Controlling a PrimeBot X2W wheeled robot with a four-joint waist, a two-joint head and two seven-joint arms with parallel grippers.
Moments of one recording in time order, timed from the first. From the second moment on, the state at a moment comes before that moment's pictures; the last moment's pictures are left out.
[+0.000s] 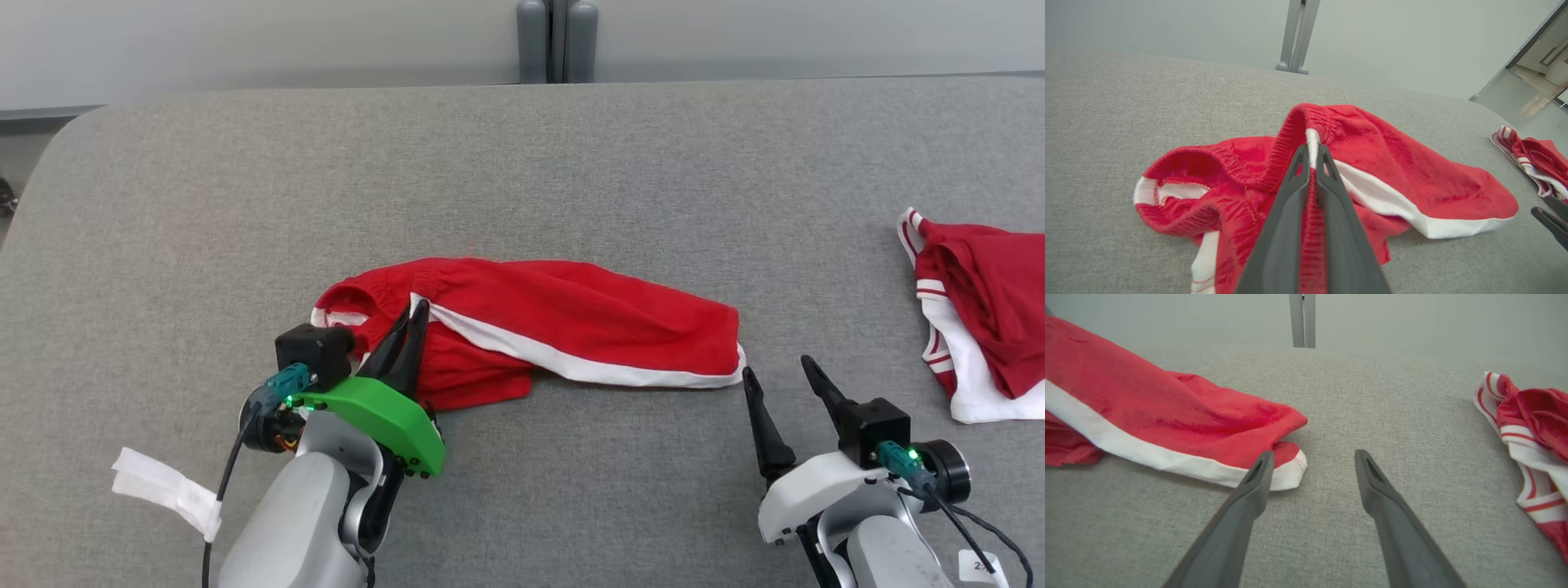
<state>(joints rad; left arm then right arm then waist) -0.40 0.08 -0.40 0.49 -0.52 -0.09 -0.11 -0.15 -0.05 0.03 0.43 0.02 0.13 -0.26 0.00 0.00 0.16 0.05</state>
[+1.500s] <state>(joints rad) -0.34 0.10 -0.42 0.47 -0.54 -0.05 -0.16 -0.25 -0.05 0.07 0.67 0.21 0.13 -0.26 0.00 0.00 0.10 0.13</state>
